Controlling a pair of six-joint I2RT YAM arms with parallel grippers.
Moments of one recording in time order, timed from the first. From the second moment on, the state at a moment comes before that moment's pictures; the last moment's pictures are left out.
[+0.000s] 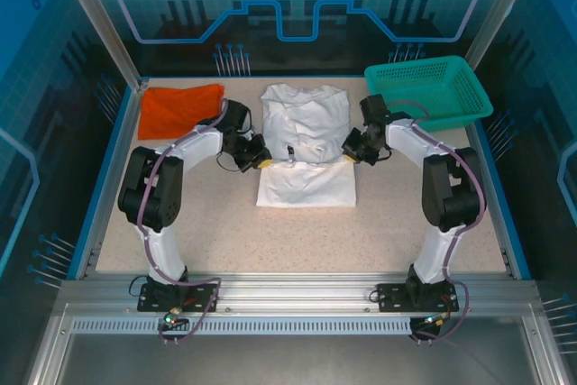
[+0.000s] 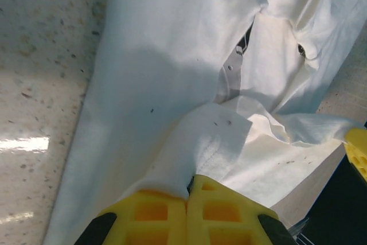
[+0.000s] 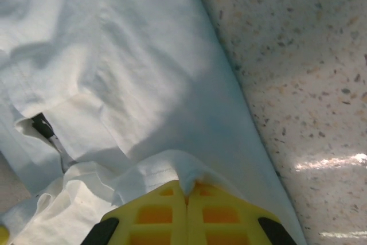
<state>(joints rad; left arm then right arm) -0.26 1.89 1.31 -0.57 0.52 -0.82 0.23 1.87 1.35 -0.70 -0.28 0.82</state>
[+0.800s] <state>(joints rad) -0.23 2.02 1.46 -0.54 0.57 -0.75 0.20 1.99 1.43 -0.70 -0.29 0.82</state>
